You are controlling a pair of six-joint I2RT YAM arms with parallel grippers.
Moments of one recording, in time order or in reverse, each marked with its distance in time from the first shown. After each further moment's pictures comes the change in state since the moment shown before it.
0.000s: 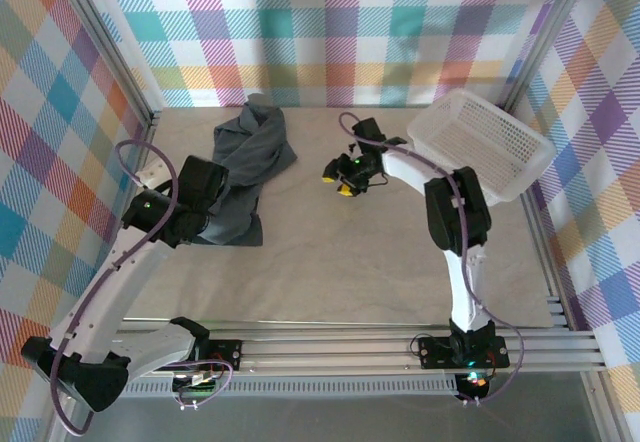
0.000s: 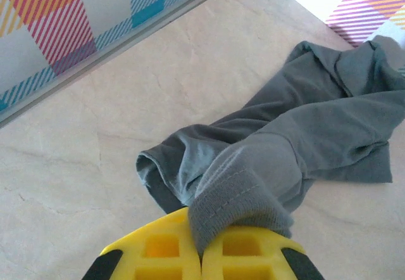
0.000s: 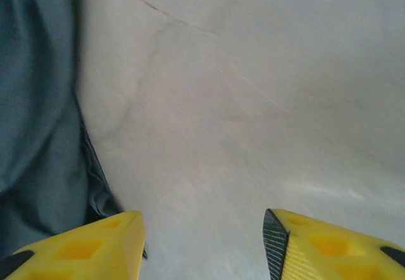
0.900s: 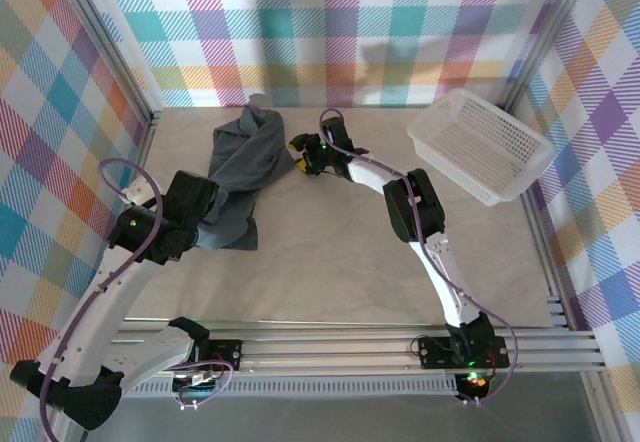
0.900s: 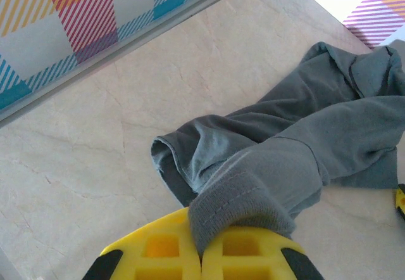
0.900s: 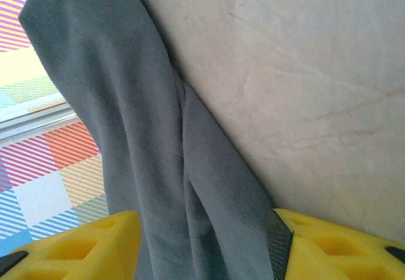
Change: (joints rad) left arm 0.000 -0.106 -0.045 -0.078 0.002 -0.047; right arm 0.094 0.387 0.338 0.559 0.096 0.618
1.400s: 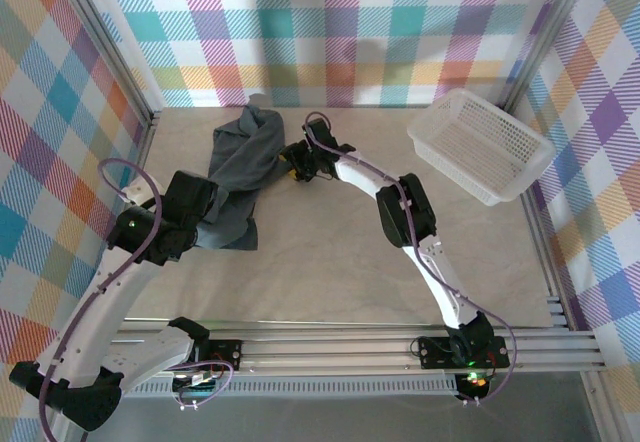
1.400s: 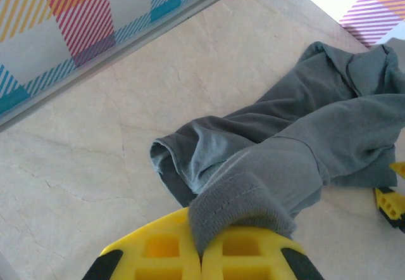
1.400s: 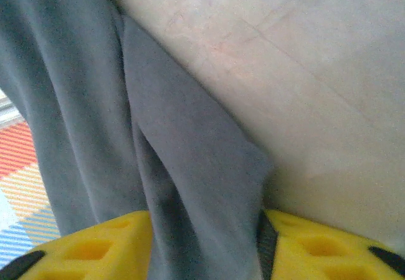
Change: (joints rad) left arm 0.003 -0.007 0.001 0.007 0.000 0.026; right arm 0.066 0.065 0.221 -0.311 0.078 -0.015
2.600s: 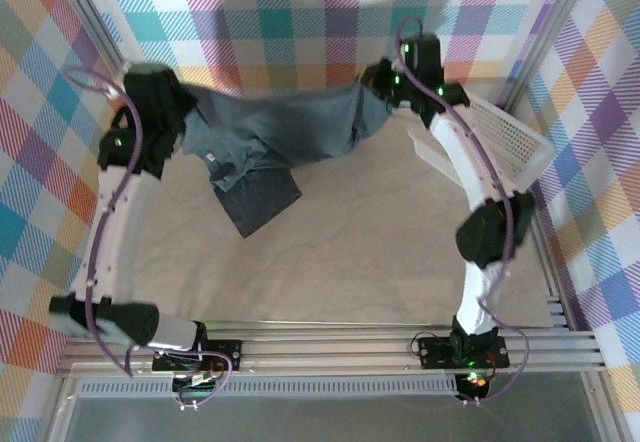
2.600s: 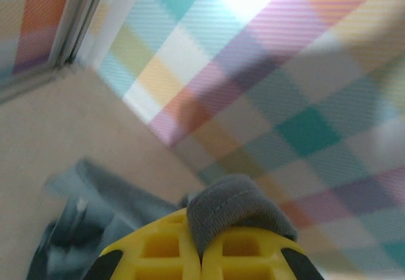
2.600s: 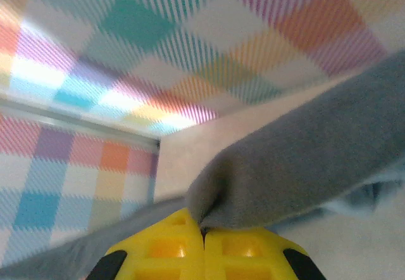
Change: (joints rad) left arm 0.271 0.386 0.475 0.484 0.398 0.217; right arm -0.272 -0.775 -0.288 -0.280 0.027 -0.653
